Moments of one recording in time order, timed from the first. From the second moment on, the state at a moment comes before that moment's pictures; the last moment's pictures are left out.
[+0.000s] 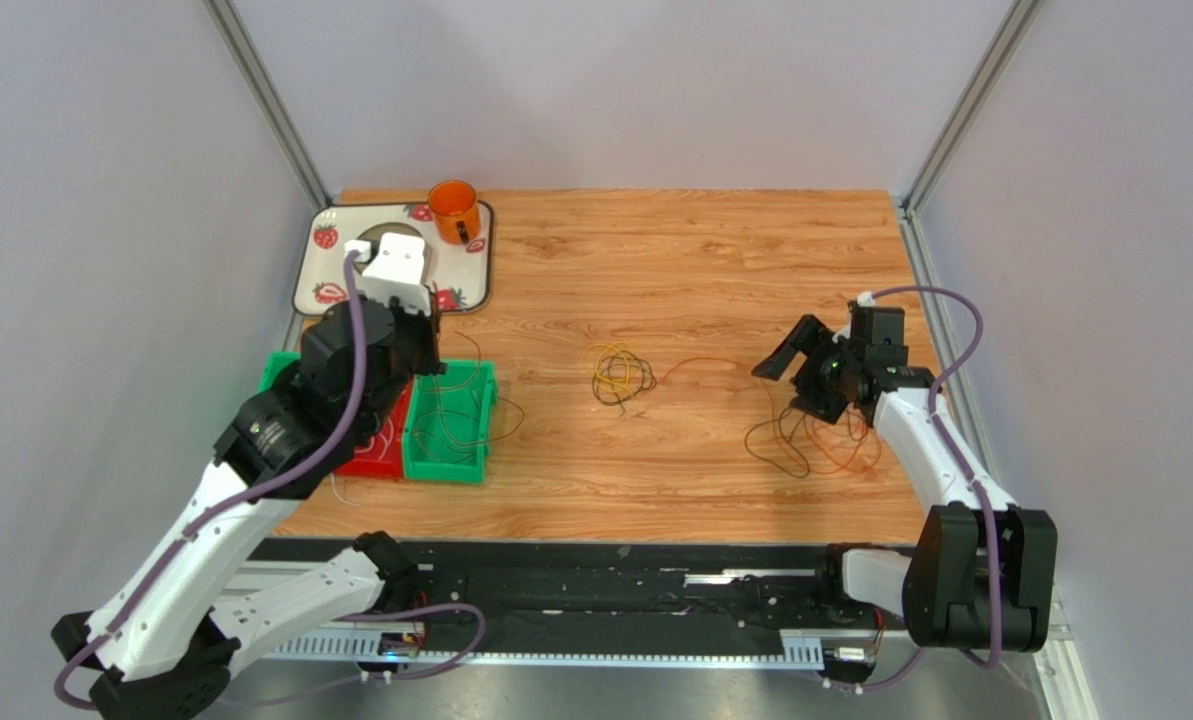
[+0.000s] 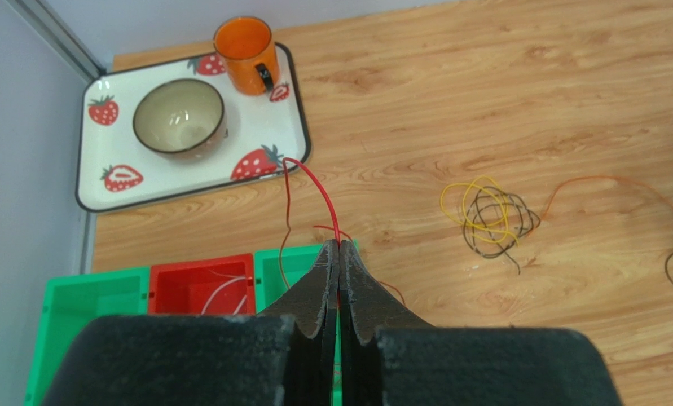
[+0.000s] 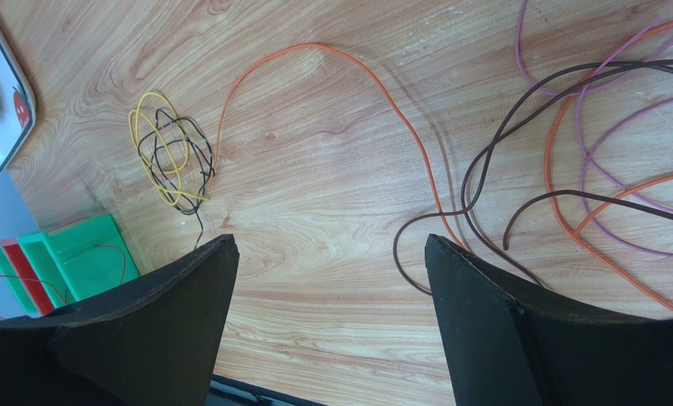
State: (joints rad) left arm -0.72 0.84 1.27 -0.73 -0.52 -0.13; right arm -0.04 1.21 0.75 -0.43 -0.32 0.61
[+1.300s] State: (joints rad) left arm -0.55 1.12 0.72 -0.46 -0.50 -0.49; right arm -0.04 1.21 0.73 -0.44 -0.32 0.59
